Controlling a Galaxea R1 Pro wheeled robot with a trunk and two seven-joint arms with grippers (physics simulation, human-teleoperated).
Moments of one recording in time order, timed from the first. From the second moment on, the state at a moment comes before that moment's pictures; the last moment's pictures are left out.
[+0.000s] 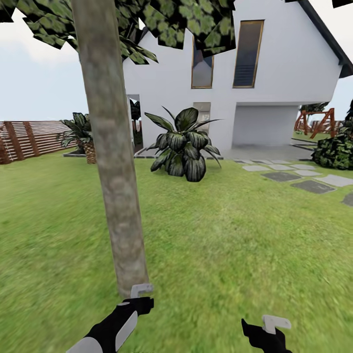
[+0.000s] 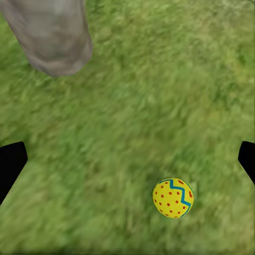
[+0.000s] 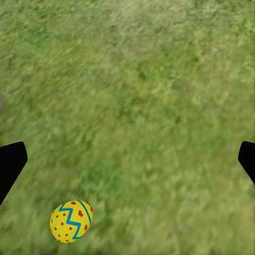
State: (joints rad) left arm -0.55 -0.09 -0.33 -0.40 0.40 0.19 0.19; right arm -0.05 0.05 -0.25 -1.09 0.06 0.21 0.08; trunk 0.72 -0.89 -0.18
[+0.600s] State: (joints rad) left arm -0.55 -0.09 -0.33 -0.40 0.40 0.19 0.19; right arm -0.05 0.05 -0.23 -1.09 0.06 0.21 0.08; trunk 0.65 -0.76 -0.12
